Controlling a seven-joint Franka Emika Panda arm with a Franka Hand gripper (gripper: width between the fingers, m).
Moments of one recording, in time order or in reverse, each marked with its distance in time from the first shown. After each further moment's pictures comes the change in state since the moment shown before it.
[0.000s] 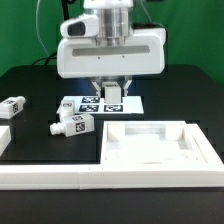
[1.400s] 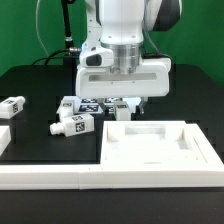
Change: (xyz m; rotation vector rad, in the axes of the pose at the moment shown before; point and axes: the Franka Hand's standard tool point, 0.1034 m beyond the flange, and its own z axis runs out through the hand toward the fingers) arm -0.048 -0.022 0.050 0.001 -0.095 0.013
